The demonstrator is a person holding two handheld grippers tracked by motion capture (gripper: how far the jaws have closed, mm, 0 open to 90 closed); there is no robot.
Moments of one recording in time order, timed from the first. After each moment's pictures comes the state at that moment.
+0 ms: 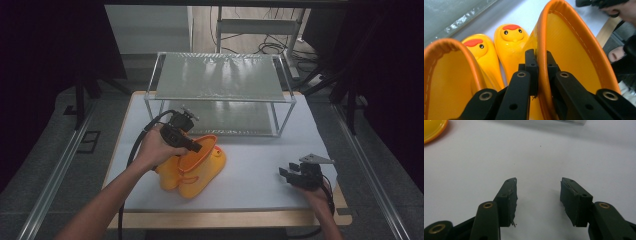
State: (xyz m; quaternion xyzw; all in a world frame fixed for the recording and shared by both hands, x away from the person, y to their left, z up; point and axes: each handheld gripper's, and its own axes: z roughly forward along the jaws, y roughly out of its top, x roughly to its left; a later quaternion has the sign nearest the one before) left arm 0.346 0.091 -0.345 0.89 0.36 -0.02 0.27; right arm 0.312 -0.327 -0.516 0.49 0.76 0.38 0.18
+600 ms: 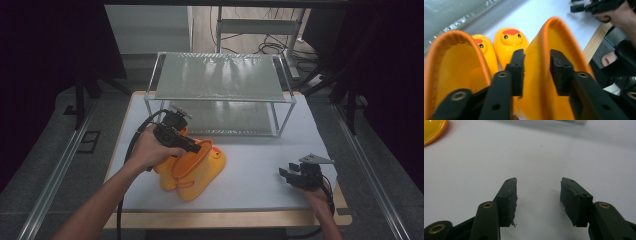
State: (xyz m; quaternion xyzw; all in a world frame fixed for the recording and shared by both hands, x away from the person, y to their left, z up) left arm 0.344 0.110 -0.335 0.87 0.37 -0.03 0.31; right arm 0.312 -0.326 -0.516 0.49 0.76 0.38 0.18
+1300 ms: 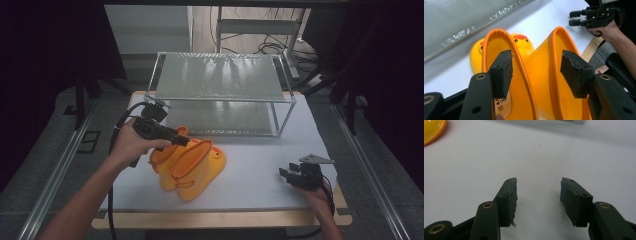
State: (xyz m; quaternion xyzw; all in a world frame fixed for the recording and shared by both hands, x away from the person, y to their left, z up) left arm 0.344 0.151 -0.318 0.85 0.40 -0.04 0.34; right arm 0.312 -0.327 -0.516 0.49 0.76 0.38 0.18
